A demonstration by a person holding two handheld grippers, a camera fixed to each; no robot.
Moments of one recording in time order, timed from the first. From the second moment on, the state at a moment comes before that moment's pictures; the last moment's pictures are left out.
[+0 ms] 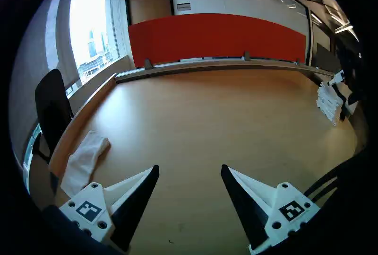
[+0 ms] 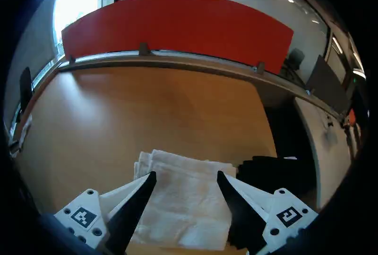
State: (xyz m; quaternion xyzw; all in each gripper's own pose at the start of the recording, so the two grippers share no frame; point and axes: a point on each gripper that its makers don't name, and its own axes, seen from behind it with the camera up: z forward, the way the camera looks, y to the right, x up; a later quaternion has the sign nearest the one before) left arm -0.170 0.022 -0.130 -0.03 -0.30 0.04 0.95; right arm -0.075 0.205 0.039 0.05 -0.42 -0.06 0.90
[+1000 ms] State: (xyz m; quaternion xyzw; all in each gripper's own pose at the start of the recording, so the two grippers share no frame) left arm -0.168 0.015 -0.147 -0.02 -0.31 0.05 0.95; right arm -0.115 0.205 0.050 0.05 -0.45 -0.06 0.89
